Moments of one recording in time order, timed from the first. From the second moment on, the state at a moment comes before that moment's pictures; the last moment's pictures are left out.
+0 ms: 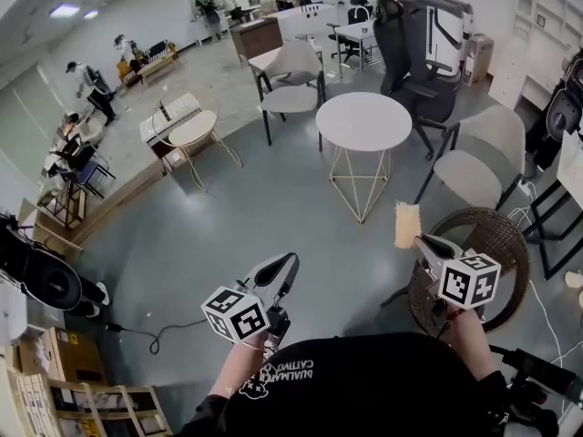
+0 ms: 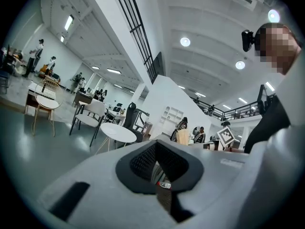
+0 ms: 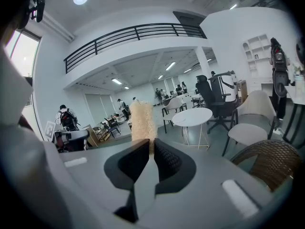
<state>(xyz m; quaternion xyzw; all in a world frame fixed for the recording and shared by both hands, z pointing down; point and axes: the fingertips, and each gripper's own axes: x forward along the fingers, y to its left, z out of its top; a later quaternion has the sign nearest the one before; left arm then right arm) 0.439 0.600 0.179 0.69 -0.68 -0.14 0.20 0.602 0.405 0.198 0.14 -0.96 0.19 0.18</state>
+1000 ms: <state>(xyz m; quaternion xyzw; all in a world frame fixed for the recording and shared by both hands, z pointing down) 0.330 0.552 0.212 0.67 -0.69 -0.14 0.22 0.488 0.357 0.242 0.12 -0.95 0.22 0.20</state>
